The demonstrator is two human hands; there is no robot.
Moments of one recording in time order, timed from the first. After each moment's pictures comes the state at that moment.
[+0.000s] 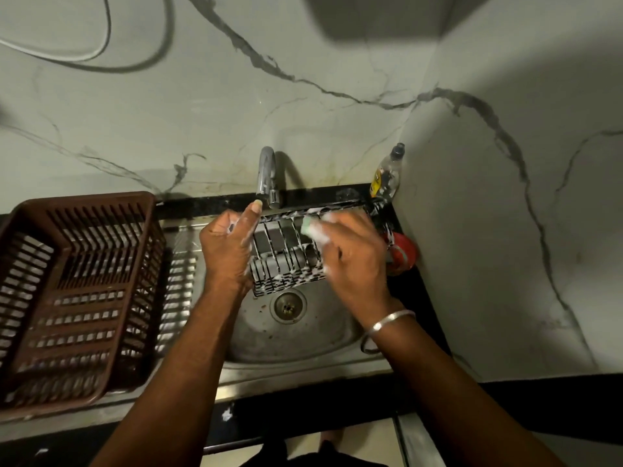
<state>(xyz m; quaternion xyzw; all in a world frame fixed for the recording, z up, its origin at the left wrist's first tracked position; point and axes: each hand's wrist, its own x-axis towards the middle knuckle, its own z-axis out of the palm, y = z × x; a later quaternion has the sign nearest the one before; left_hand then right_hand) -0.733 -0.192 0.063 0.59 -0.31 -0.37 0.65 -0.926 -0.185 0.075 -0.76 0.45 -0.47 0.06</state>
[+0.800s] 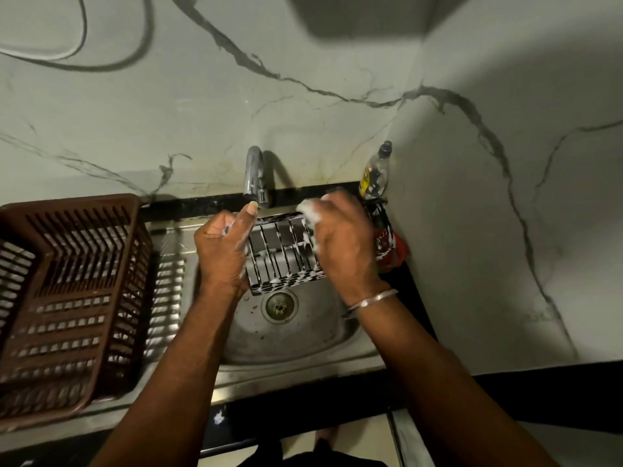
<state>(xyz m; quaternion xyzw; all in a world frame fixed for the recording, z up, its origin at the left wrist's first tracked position) -0.748 -0.188 0.069 0.58 -0.34 -0.35 0.65 -0.920 -0.206 0.080 -0.78 0.51 -0.36 0.02</state>
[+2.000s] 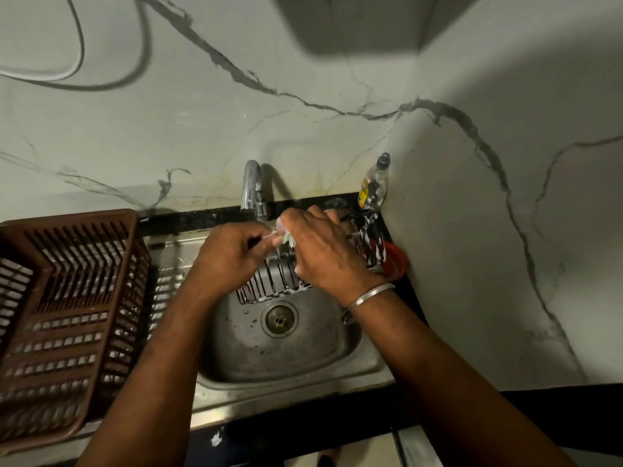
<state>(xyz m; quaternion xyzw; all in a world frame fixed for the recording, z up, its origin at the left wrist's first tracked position) -0.726 -0.204 0.095 0.62 -0.70 -0.25 0.26 -0.912 -0.226 0.089 -0.86 0.45 -0.21 0.08</state>
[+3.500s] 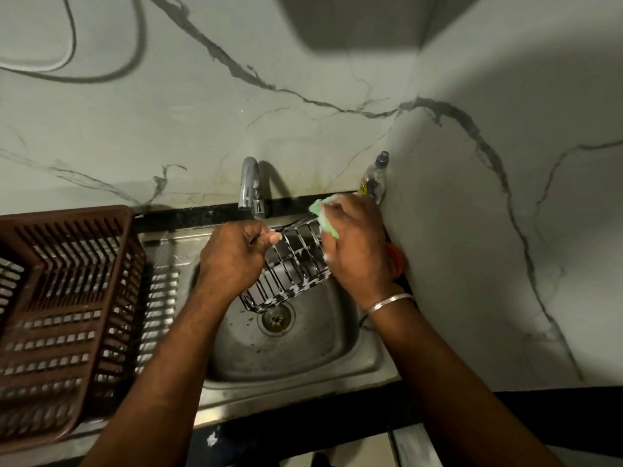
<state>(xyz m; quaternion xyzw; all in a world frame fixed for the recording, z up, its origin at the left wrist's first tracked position) -0.747 -0.204 0.092 0.71 -0.59 -0.27 0.28 -0.950 -0.231 0.080 -0.79 0.52 -0.33 -0.01</state>
